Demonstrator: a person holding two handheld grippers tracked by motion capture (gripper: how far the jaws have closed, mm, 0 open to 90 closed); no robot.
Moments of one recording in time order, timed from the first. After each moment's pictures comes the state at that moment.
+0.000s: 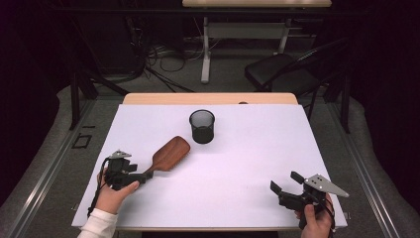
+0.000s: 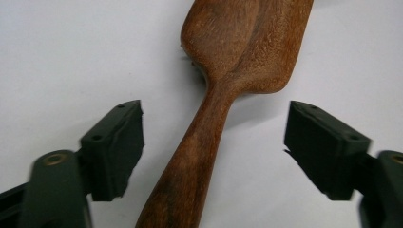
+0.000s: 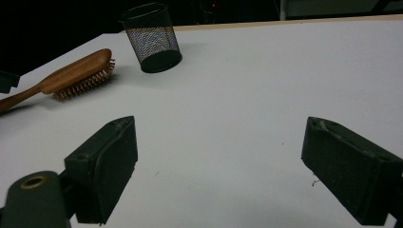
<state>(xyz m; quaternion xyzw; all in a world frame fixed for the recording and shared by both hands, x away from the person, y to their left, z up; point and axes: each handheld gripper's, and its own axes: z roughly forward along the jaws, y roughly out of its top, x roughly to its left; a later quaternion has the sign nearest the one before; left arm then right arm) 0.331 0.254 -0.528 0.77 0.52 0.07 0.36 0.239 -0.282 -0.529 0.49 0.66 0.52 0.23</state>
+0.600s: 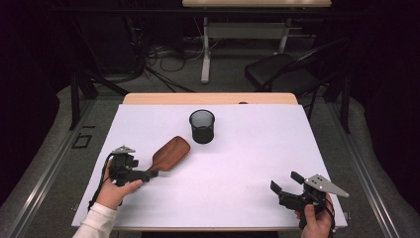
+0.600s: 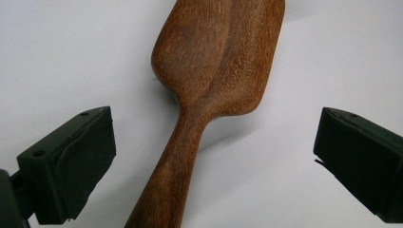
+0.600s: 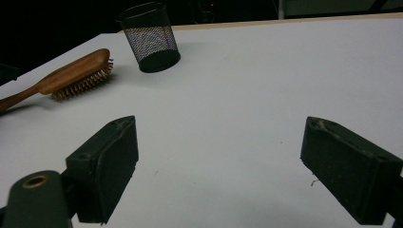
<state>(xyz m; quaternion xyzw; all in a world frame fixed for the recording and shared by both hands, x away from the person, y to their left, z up) 0.341 0.245 -0.521 0.78 0.50 0.06 0.38 0.240 -0.283 -0.530 0.49 0.66 0.52 0.23</state>
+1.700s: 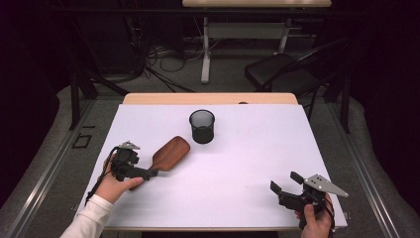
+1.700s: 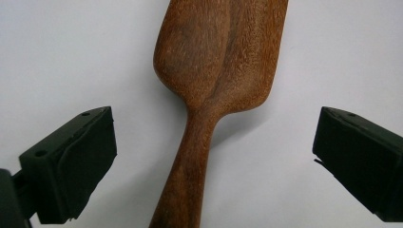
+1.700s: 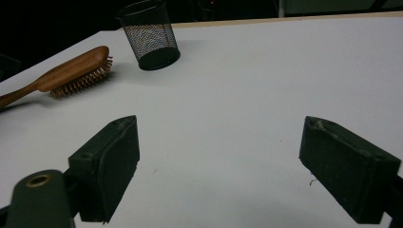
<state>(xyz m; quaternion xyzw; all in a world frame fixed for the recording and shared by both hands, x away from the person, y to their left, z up) 0.353 0.239 -0.510 0.83 0.46 0.07 0.32 0.240 -0.283 -0.531 0.49 0.66 0.52 0.23</state>
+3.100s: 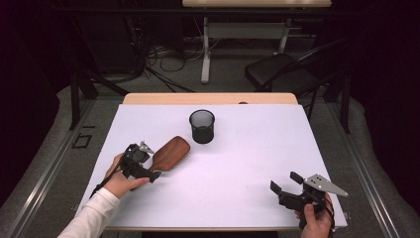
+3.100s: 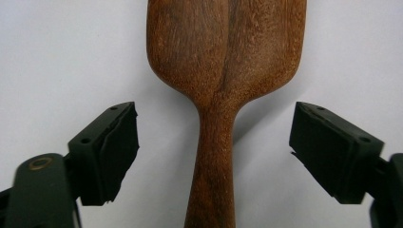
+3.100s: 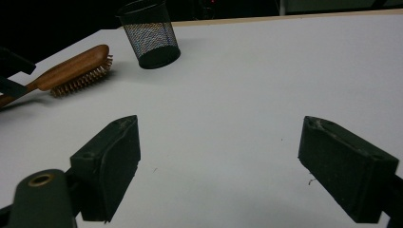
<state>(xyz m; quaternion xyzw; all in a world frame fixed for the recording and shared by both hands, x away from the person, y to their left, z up) 0.364 0.212 -0.516 0.90 0.38 0.12 0.19 0.241 -0.283 -0.531 0.49 0.66 0.52 0.23</state>
